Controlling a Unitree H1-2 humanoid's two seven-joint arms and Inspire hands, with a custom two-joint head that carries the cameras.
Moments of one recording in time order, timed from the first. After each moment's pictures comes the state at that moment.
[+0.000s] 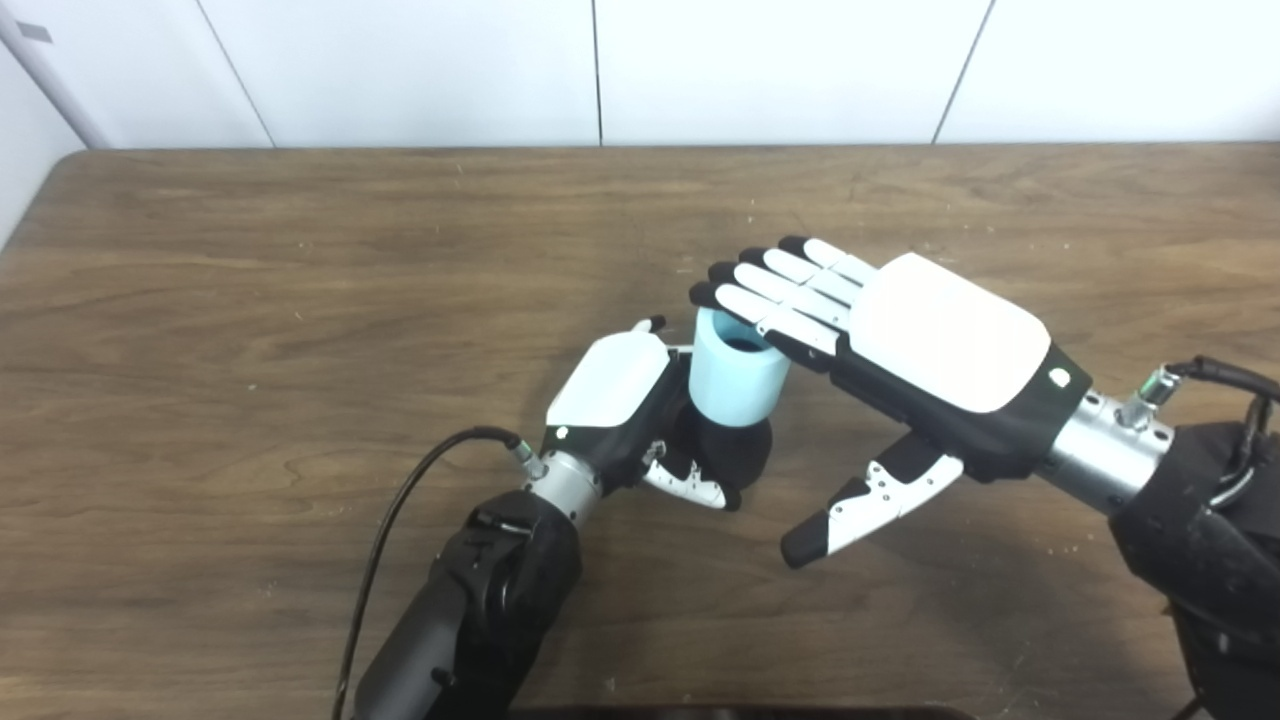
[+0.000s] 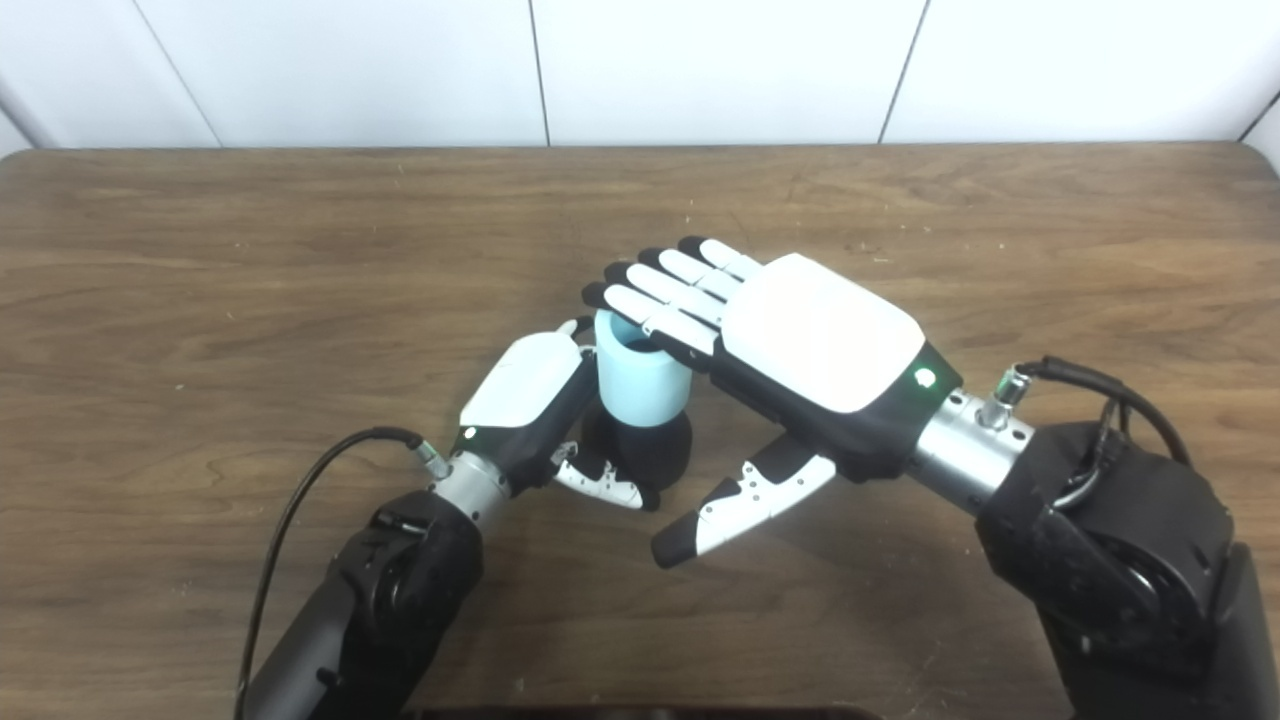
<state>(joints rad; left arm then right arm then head) -0.13 0.13 -0.53 -0.28 0.89 0.30 -0.30 -0.24 -0.42 0.17 -0.87 -0.67 0.09 0.86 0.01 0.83</state>
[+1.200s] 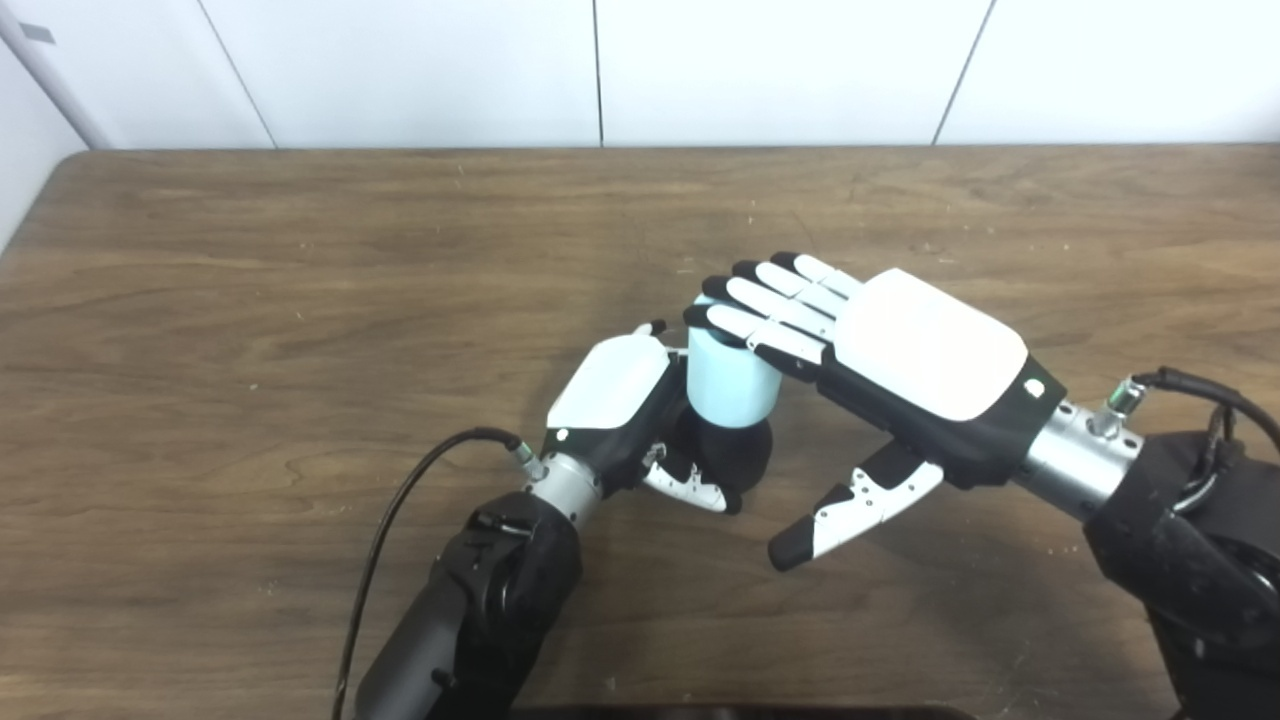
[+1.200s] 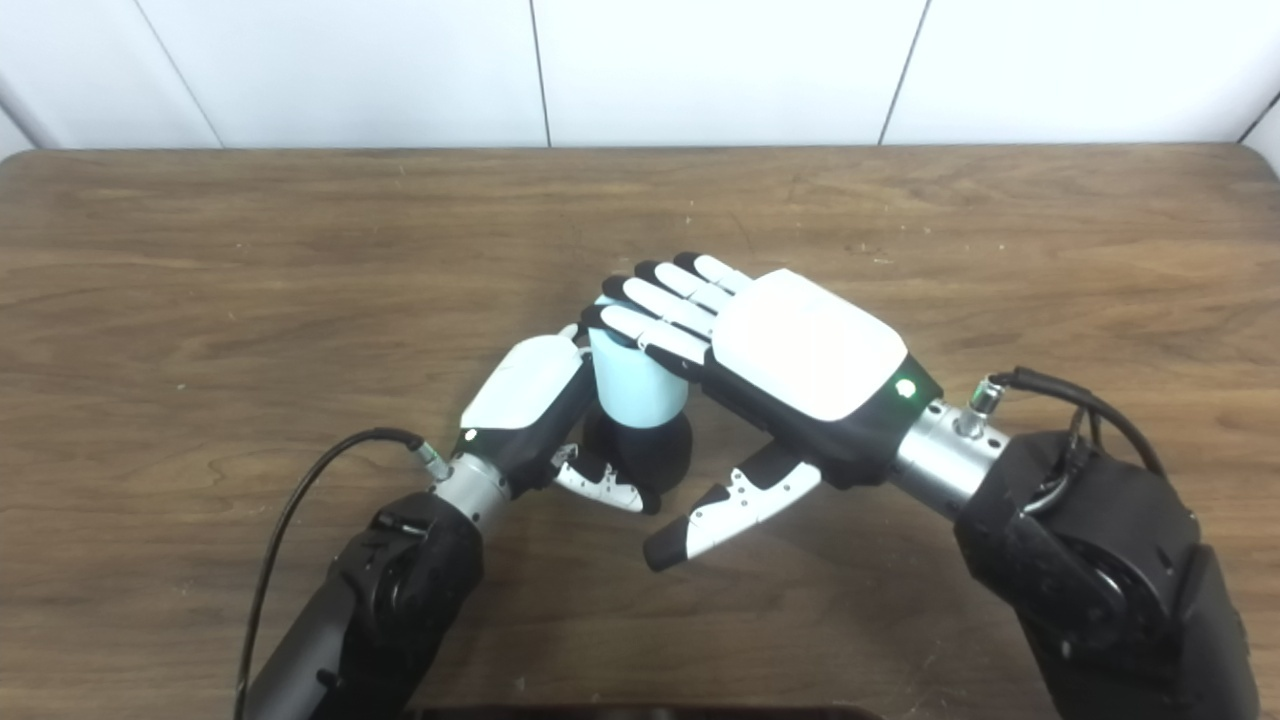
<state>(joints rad) -0.13 0.12 -0.53 -0.28 0.89 0.31 -0.31 -0.21 -0.42 0.21 -0.83 -0.71 0.07 0.82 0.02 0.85</state>
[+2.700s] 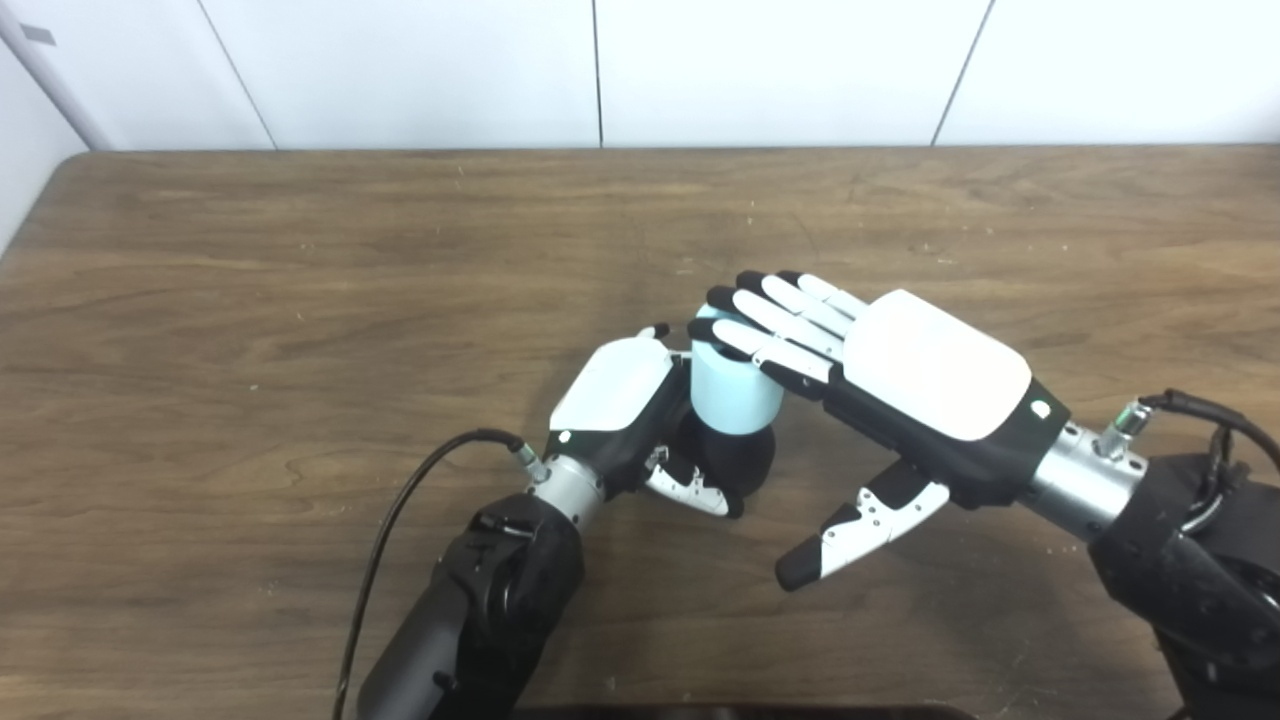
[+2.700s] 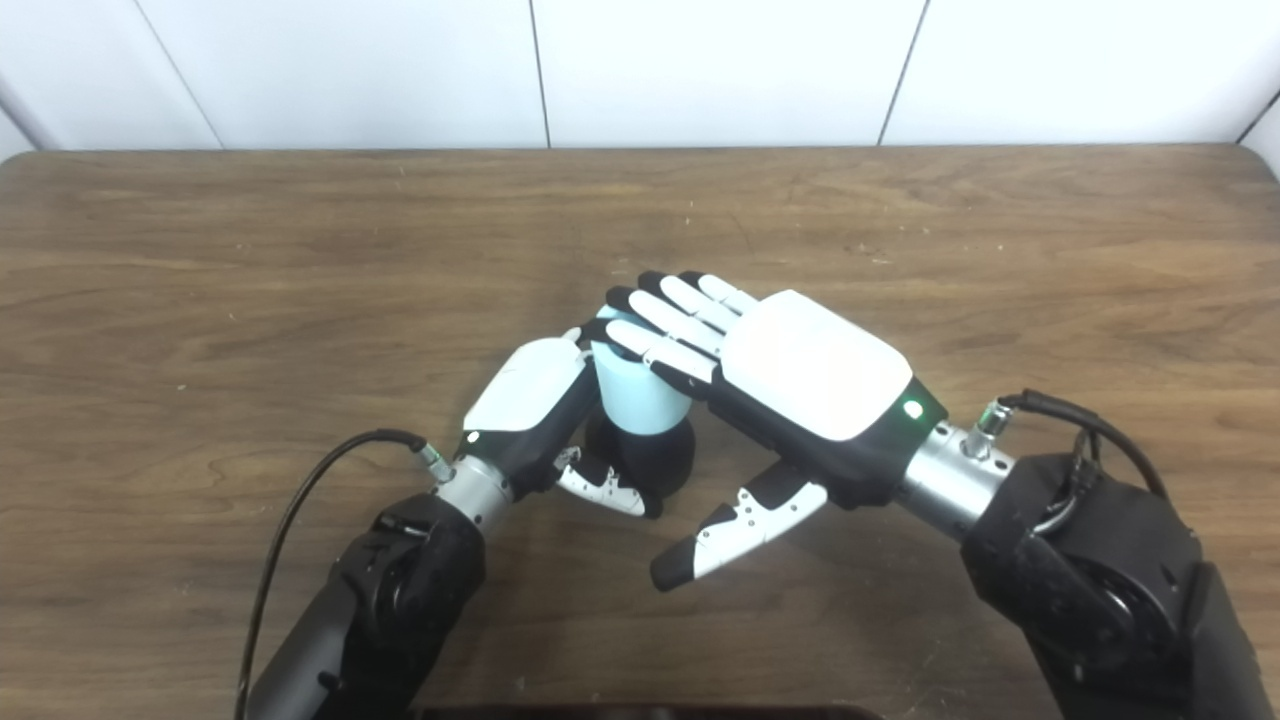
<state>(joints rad) -0.12 0.12 -0.53 -0.29 0.89 0.31 -0.32 -0.17 -0.46 0.25 -0.81 -0.67 0.10 0.76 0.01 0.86</state>
